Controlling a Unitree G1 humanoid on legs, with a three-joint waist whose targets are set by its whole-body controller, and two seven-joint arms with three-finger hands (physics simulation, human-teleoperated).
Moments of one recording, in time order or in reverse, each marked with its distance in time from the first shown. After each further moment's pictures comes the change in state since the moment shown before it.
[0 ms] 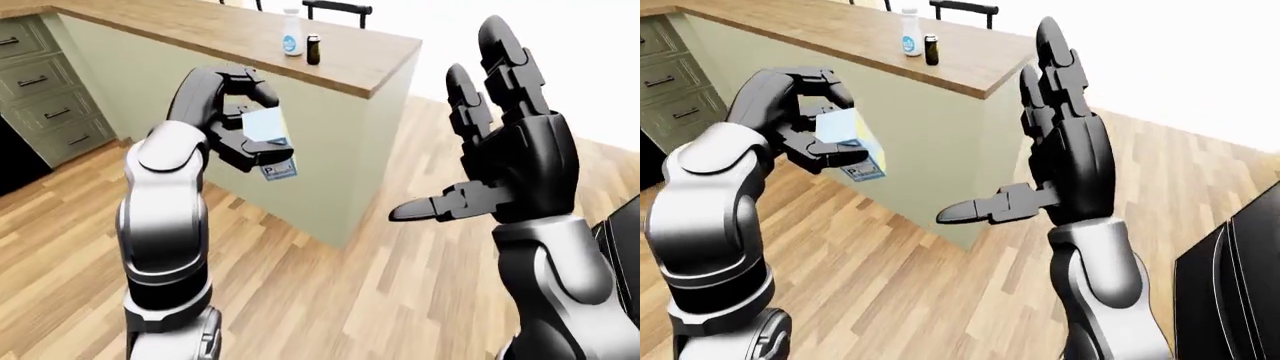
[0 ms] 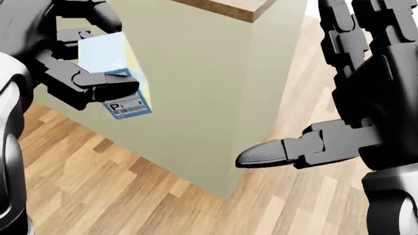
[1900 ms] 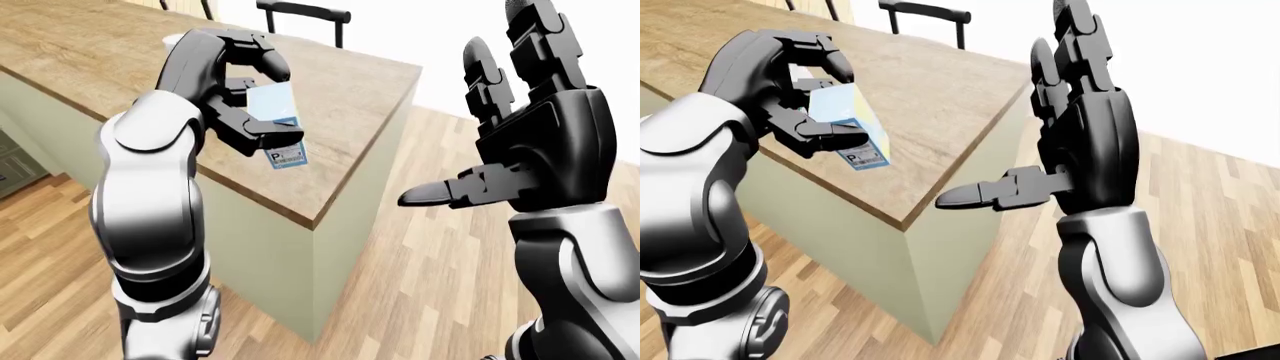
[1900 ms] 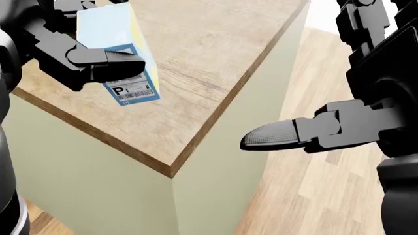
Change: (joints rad) left arm -0.131 0.026 -0.033 -0.077 0.010 0.131 -0.067; right arm -0.109 -0.079 -0.041 -0.043 0.153 0.106 -0.143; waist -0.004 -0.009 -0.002
